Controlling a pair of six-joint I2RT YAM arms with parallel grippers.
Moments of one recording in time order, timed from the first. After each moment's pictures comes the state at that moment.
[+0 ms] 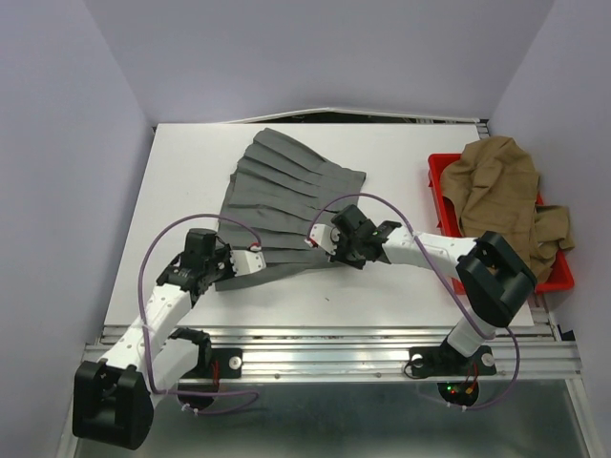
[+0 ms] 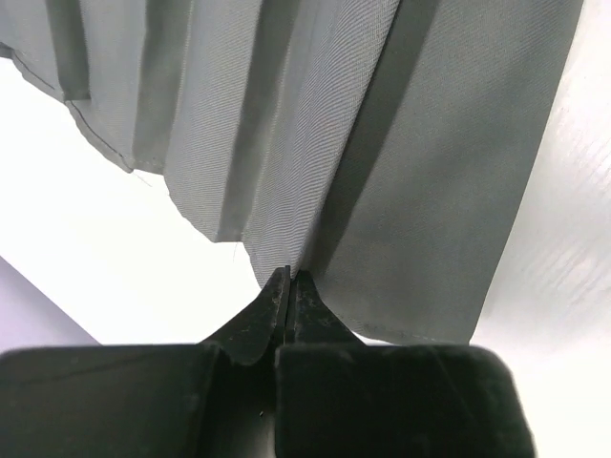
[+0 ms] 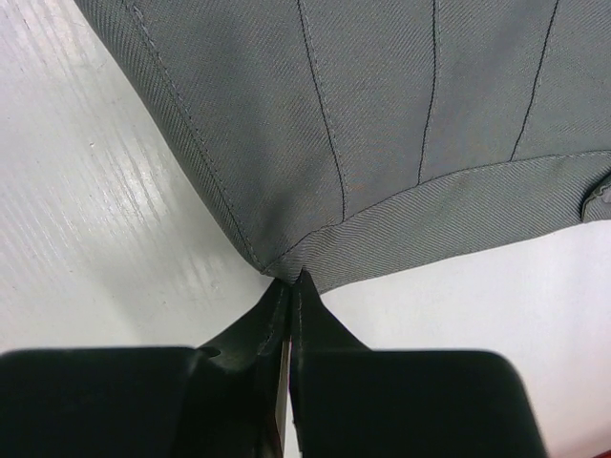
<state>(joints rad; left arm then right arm) -0.22 0.88 0.45 -0.45 0.13 1.13 0.77 1.65 0.98 -0.38 0.00 -0.57</state>
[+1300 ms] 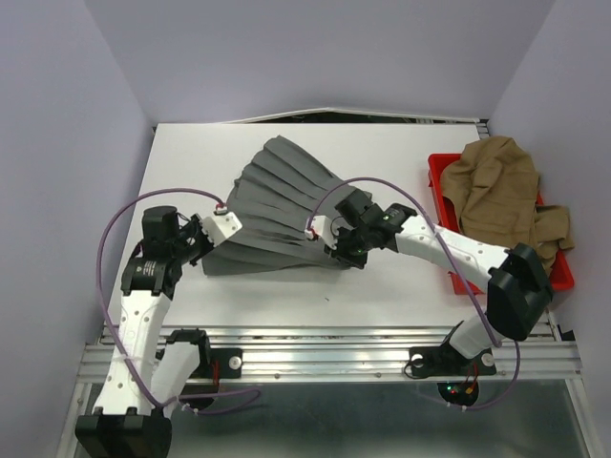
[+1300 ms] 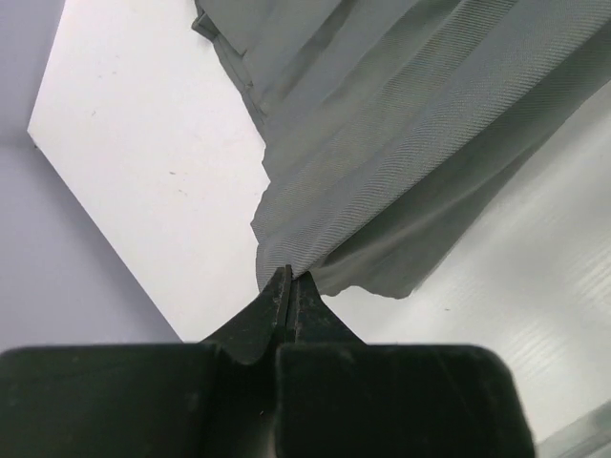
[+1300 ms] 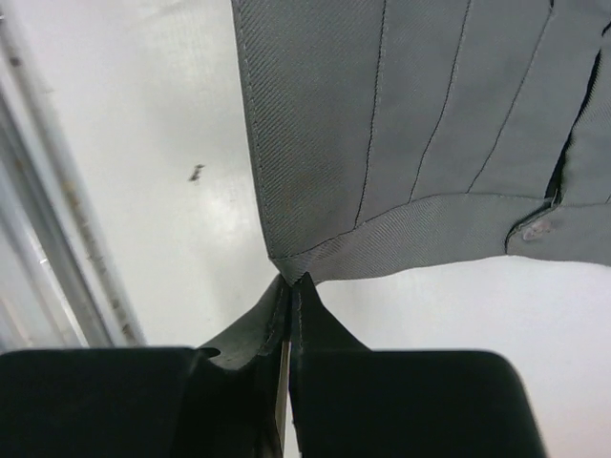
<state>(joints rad) -0.02 0.79 0.78 -0.68 0.30 0.94 0.77 1.54 1.14 -0.69 -0.26 -0.53</state>
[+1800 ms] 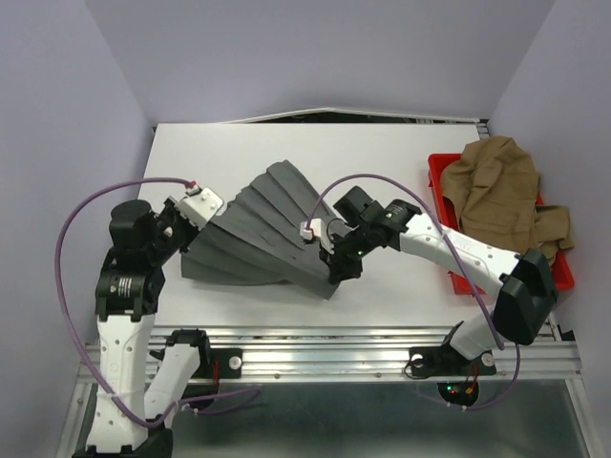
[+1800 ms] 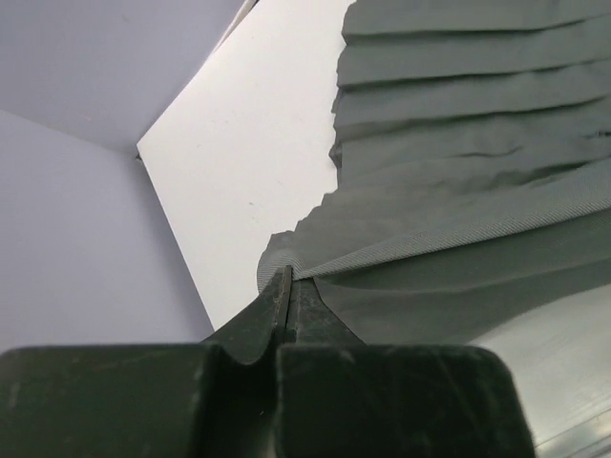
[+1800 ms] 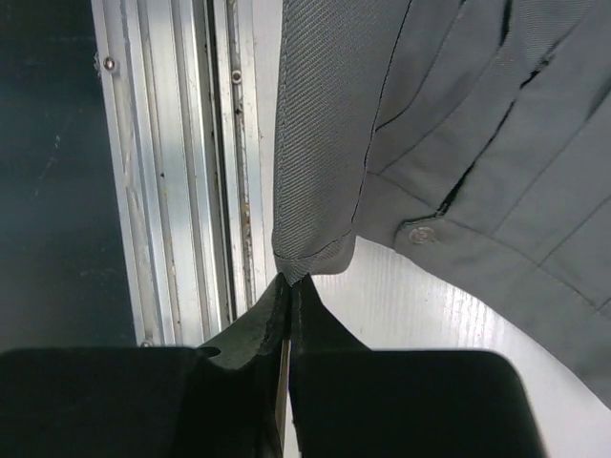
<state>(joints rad) -0.02 0.69 1.04 -0.78 0.30 0.71 0.82 1.51 1.24 -0.88 -0.59 -0.50</state>
